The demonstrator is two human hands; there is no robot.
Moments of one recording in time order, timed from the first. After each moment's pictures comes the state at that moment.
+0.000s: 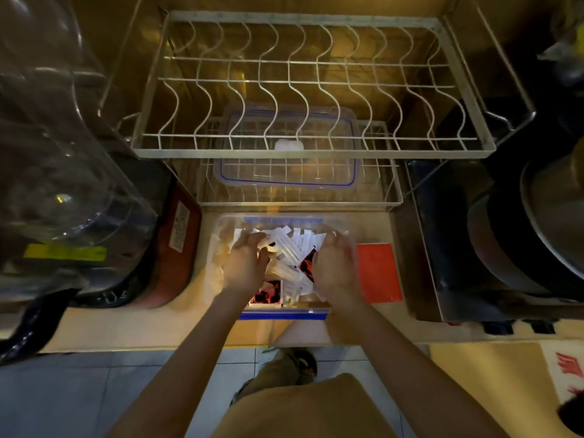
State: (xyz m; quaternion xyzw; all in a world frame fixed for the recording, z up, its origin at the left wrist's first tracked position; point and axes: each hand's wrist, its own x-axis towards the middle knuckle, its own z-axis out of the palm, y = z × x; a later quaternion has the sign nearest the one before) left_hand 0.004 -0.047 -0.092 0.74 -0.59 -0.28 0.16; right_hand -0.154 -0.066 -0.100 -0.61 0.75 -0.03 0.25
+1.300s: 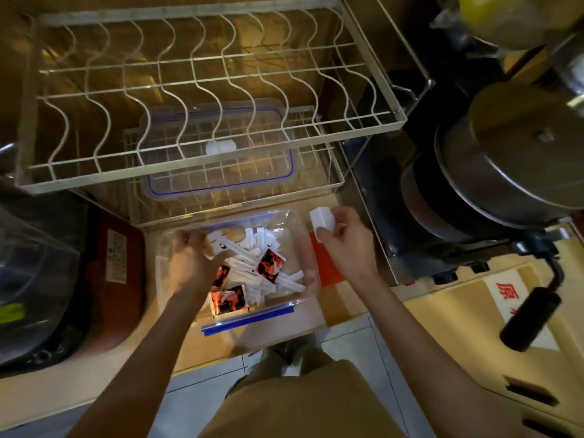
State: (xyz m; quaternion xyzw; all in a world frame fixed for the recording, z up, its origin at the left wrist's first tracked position) left_hand 0.004 -0.071 -0.085 0.78 -0.57 -0.25 0.11; right_hand -0.229 -0.044 -0.015 -0.48 0.78 -0.25 0.32
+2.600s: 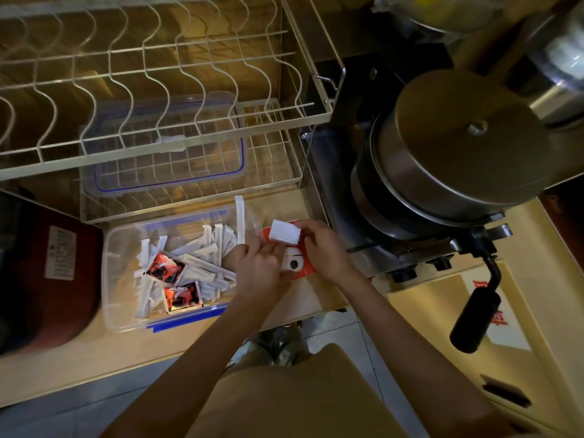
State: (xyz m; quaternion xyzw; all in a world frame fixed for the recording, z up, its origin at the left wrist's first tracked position) left_hand -0.164 -0.024 -0.070 0.59 -0.80 -0.10 0.02; right_hand -0.295 -0.041 -0.051 -0.54 0.71 -0.17 0.42
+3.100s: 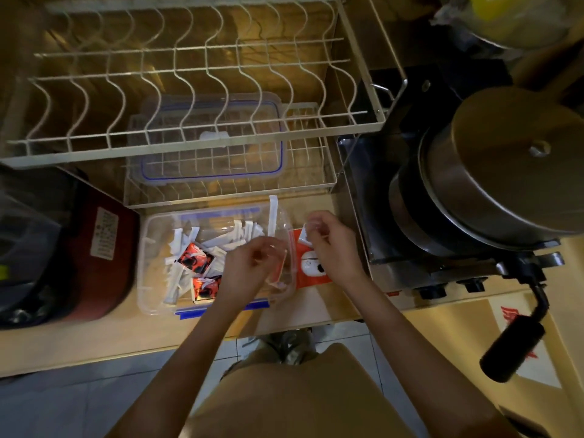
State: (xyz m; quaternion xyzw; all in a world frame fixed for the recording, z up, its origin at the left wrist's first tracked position) left_hand -0.100 -0.026 -0.039 0.64 -0.58 -0.44 0.24; right_hand -0.260 -0.048 -0.031 -0.54 0.67 -0.28 0.42
